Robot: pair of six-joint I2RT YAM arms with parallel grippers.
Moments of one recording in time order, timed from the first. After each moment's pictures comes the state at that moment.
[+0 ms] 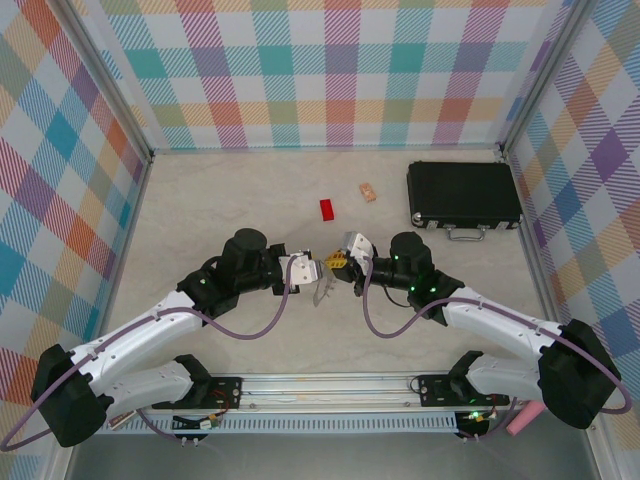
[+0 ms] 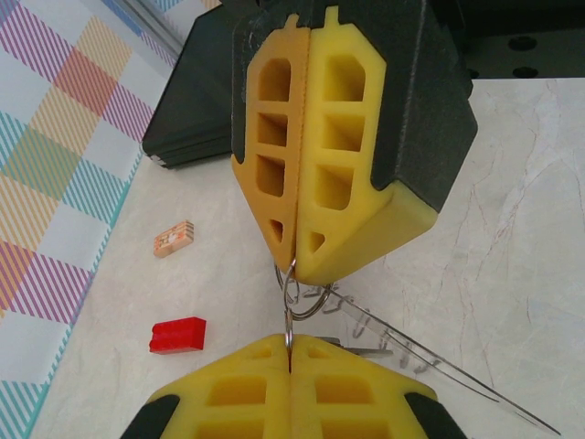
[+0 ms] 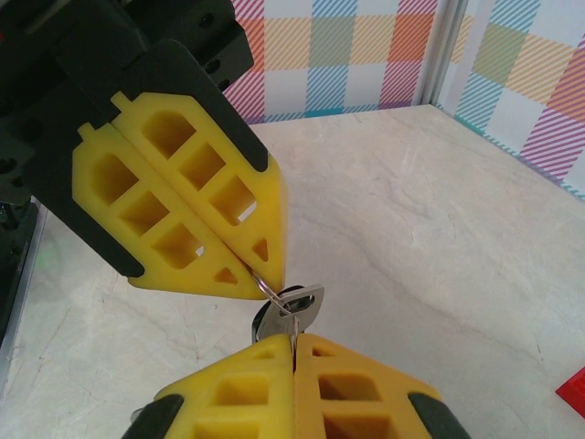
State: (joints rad) left arm -0.75 1.04 0.77 -0.19 0.25 0.77; right arm 0.75 1.14 0.60 0.29 -0.47 -0.19
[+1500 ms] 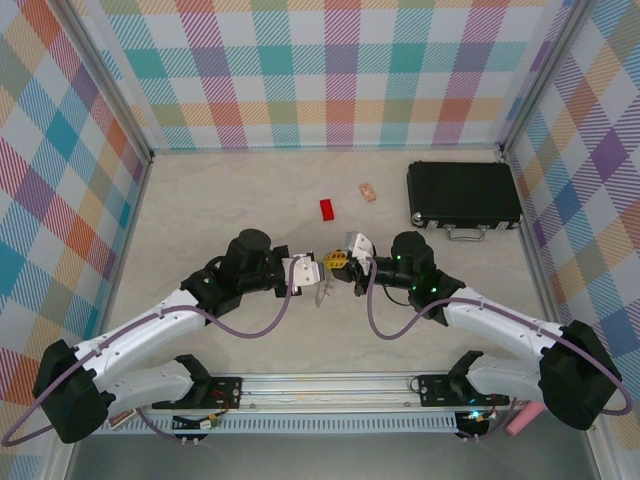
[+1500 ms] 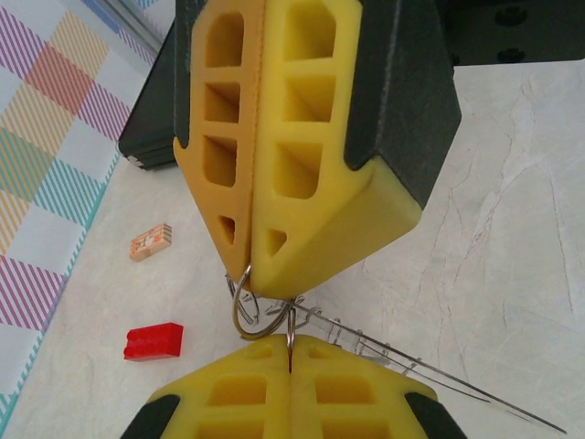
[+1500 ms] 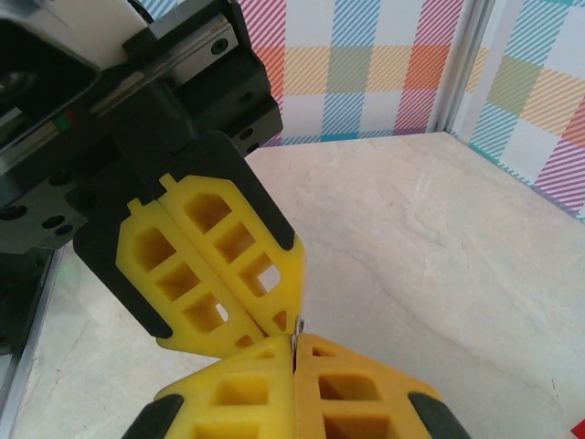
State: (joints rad) left arm -0.76 1.06 0.77 -0.19 0.27 0.75; right arm 0.75 1.14 0.60 0.33 -0.53 -0.19
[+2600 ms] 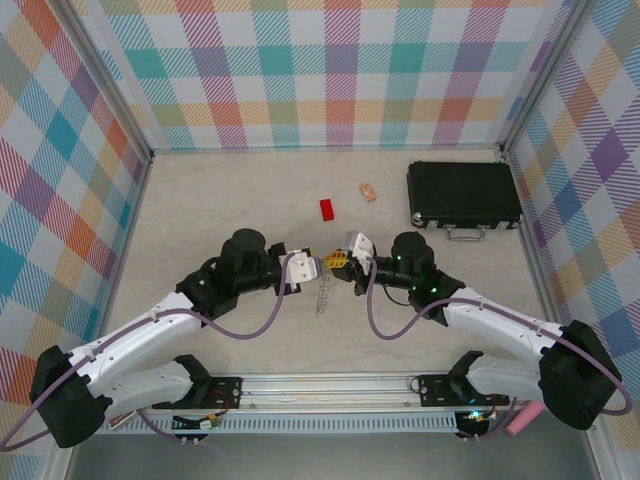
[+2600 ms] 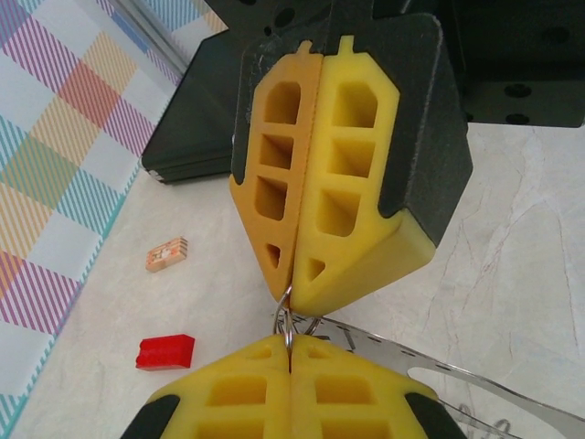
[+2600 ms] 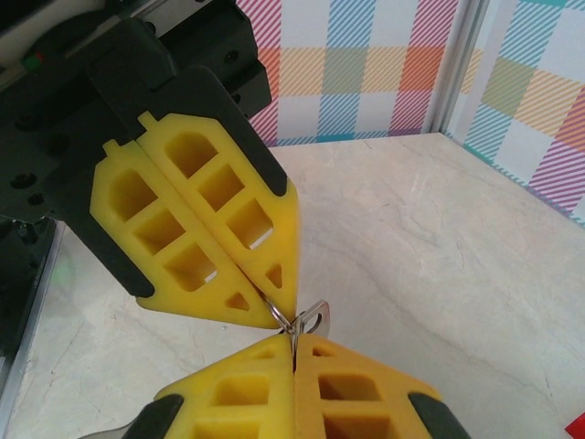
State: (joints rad) left arm -0.76 1.03 0.77 -0.16 0.27 0.70; right arm 0.75 1.14 0.60 0.34 -0.52 -0.19
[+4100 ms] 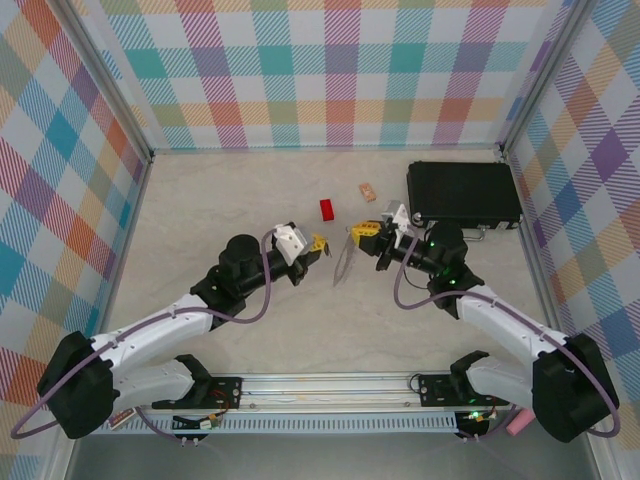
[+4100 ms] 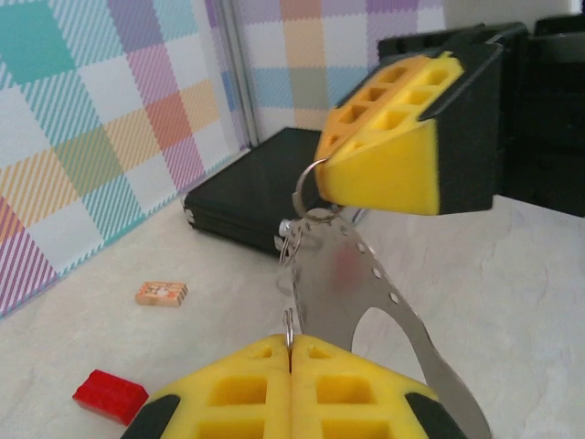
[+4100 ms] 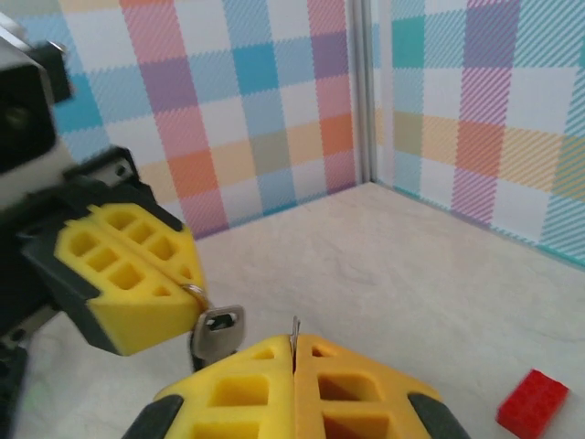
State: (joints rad) left arm -0.72 1.11 0.62 0.39 0.25 0.14; right arm 0.47 1.11 0.56 0.58 -0.68 0.14
